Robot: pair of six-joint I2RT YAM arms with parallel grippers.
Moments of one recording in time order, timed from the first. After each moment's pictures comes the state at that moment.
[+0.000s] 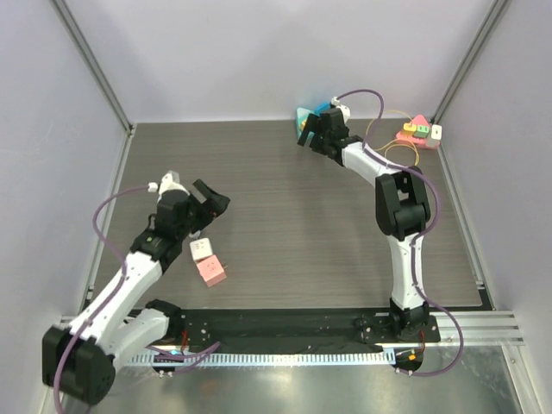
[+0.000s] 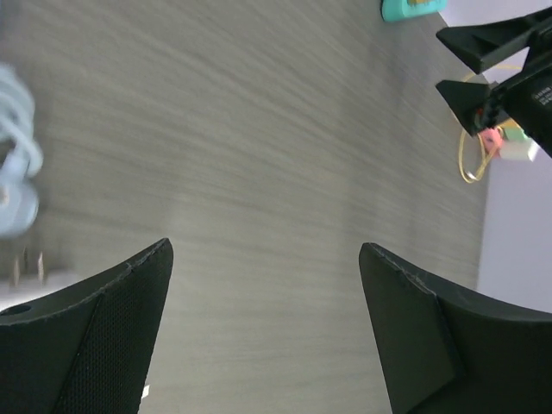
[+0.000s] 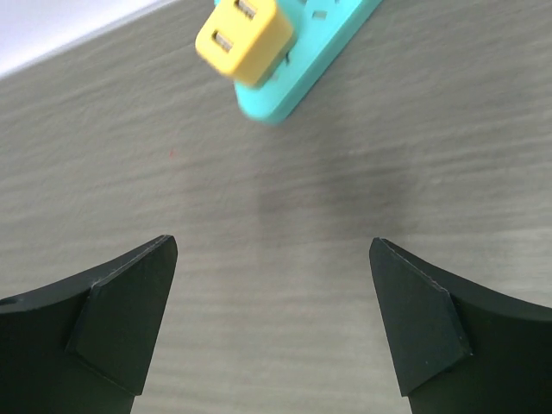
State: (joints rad) left arm -0.34 0.85 0.64 -0.28 -0.06 -0.89; right arm 0.34 2.18 1.72 -0.15 0.09 0.57
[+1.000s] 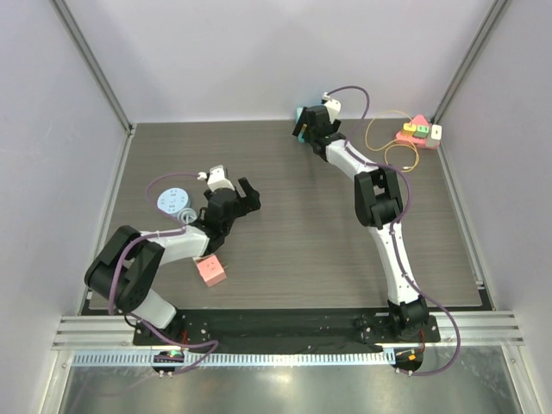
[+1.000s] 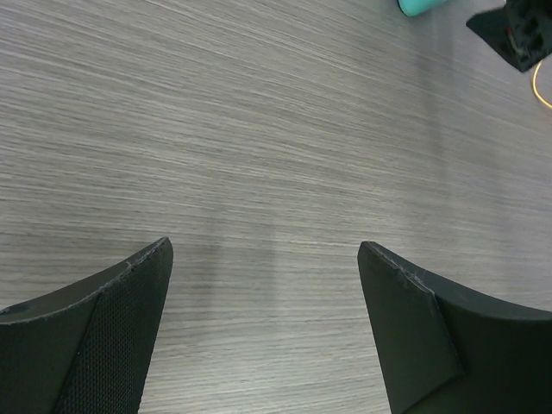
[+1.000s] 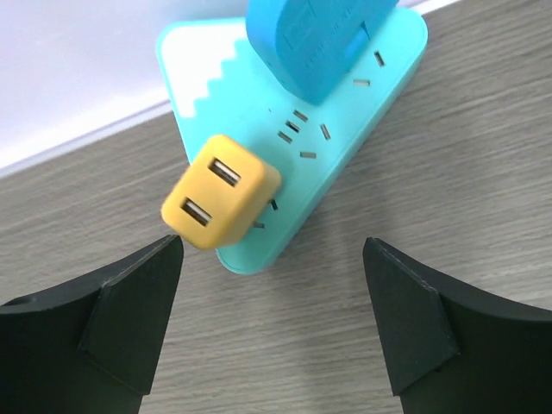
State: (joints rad) left arm -0.54 1.54 0.62 0.53 -0.35 -0.64; right arm 0.36 2.55 2.16 -0.12 0.33 0.54
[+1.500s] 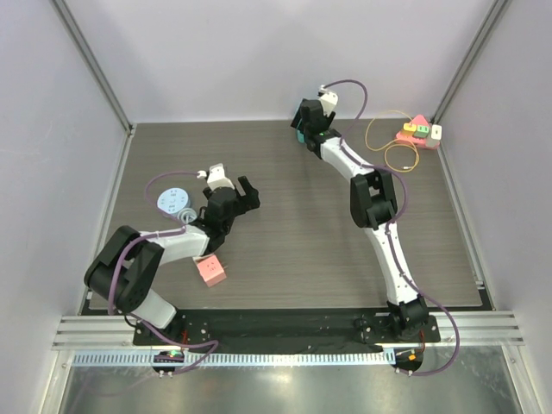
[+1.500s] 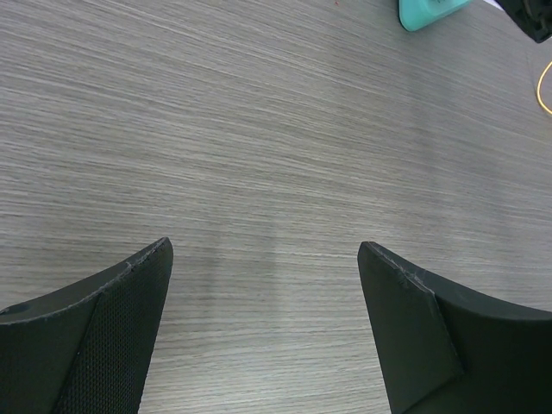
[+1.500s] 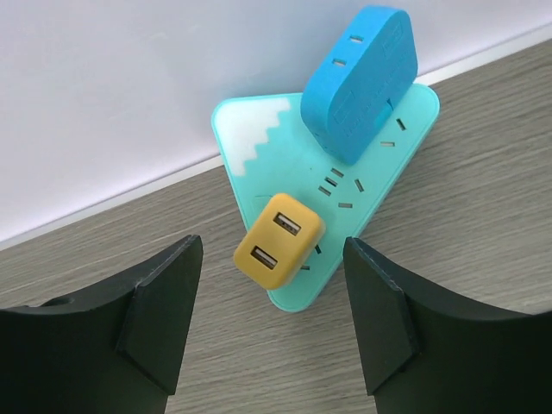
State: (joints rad) left arm -0.55 1.54 0.63 0.54 -0.38 -0.60; right arm 0.39 2.59 2.29 -0.10 0.43 0.55
